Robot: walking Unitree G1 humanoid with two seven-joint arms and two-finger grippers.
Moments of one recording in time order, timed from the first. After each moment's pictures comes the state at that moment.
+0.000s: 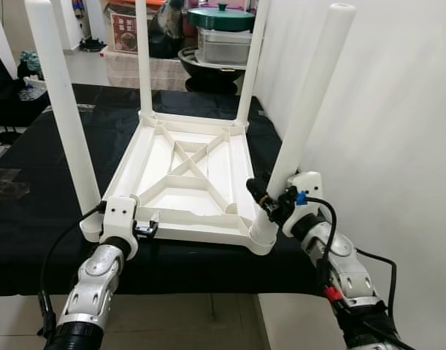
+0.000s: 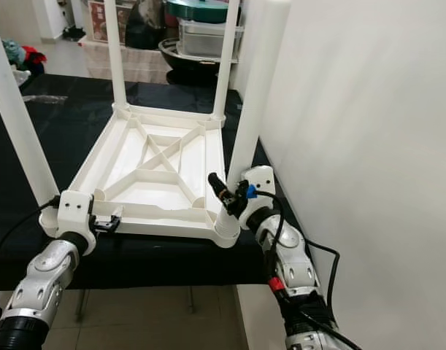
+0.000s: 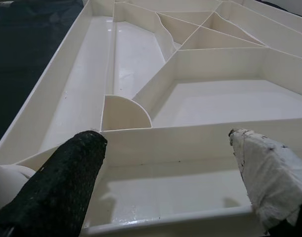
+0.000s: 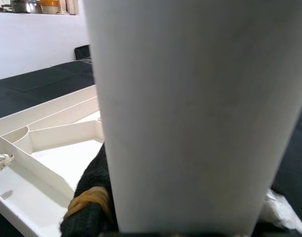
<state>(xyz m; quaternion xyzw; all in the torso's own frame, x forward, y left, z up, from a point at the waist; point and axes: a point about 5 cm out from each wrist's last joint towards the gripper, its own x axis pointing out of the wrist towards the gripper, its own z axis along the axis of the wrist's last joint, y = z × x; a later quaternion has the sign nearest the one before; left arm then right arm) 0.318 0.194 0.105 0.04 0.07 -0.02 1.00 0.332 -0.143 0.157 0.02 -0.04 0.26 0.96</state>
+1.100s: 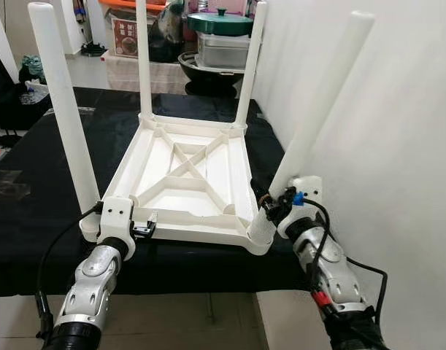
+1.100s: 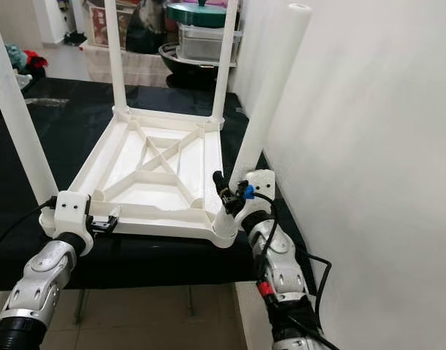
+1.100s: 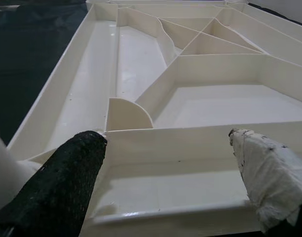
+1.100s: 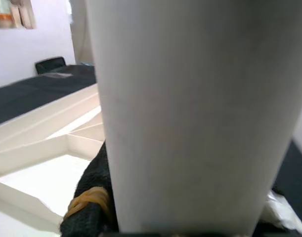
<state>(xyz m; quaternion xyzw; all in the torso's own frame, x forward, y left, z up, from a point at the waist) 0.317 0.197 0.105 0.03 0.07 -0.01 1.00 0.328 -0.136 0.144 0.02 -0.03 0.15 0.99</state>
